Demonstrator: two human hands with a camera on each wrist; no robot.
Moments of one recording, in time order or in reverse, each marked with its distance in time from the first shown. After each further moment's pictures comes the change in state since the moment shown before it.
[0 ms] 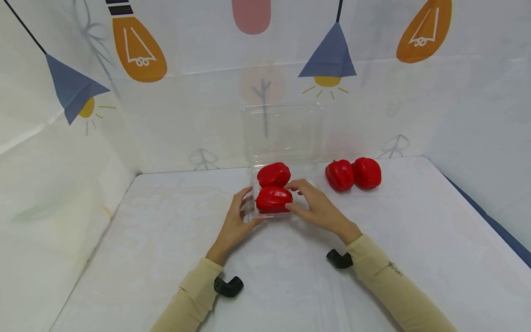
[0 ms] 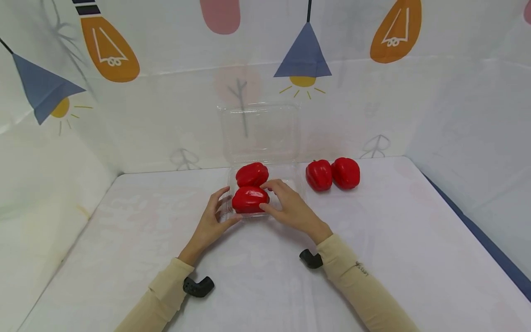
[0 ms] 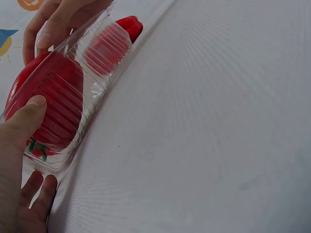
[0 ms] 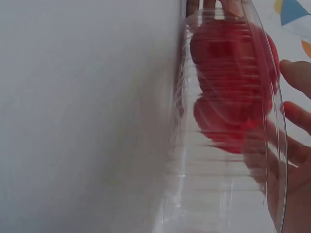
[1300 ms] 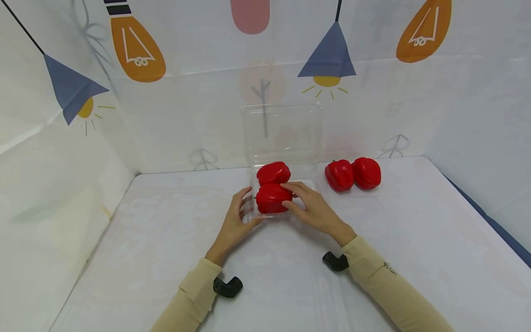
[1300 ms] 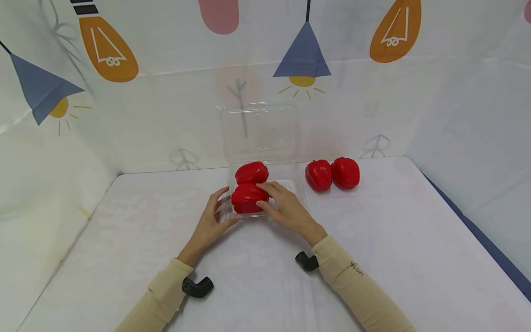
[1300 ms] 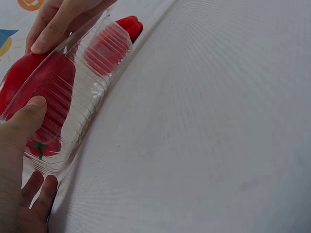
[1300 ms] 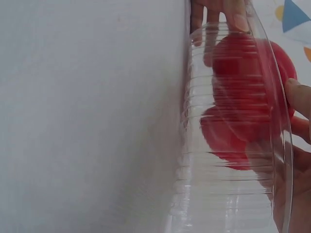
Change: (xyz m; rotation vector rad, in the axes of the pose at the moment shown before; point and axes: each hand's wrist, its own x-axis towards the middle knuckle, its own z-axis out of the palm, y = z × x) left_hand 0.000 0.002 0.000 0.001 0.001 -0.013; right_hand 0.000 -0.005 0.009 -0.046 0.010 0.077
